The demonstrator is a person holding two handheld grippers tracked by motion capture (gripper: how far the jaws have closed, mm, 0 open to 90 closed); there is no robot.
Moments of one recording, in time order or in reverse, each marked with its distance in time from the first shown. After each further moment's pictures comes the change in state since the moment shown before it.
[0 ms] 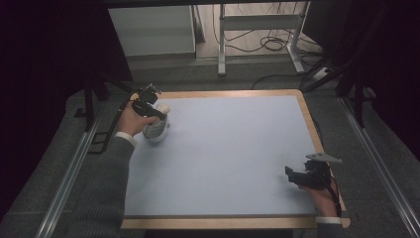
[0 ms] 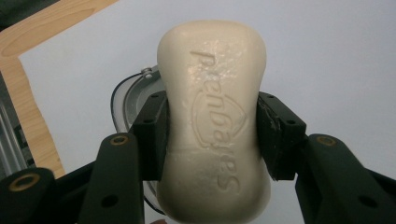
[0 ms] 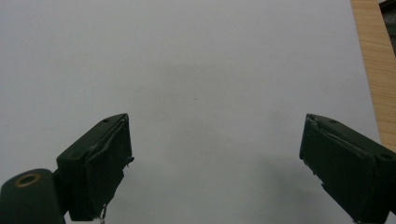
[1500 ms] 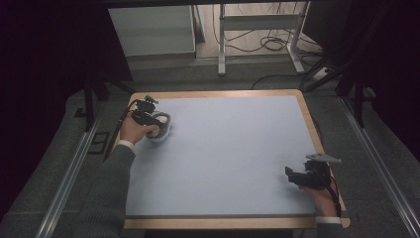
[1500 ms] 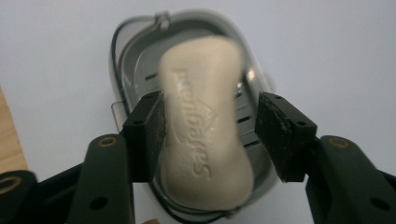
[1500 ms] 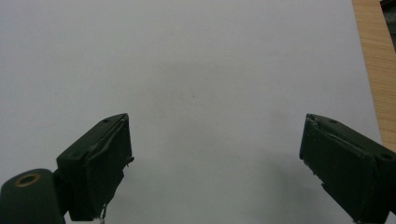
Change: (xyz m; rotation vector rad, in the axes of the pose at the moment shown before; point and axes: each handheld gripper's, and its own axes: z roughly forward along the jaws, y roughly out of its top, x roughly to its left) left arm 0.015 -0.026 0.035 0.009 -0.042 -0.084; right arm -0.001 -0.001 0.002 0.006 -0.005 -0.005
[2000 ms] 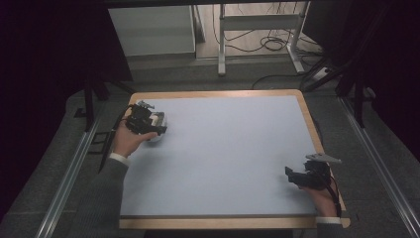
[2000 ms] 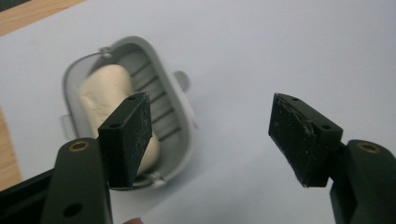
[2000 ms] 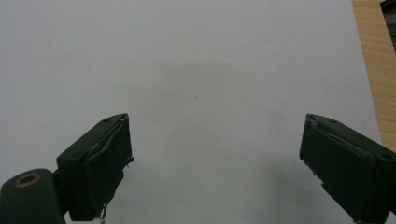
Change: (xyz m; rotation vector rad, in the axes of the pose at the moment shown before) left arm -0.030 -0.037 -0.040 -0.172 -0.058 0.098; right arm 0.001 0.000 -0.001 -0.001 0.004 -0.002
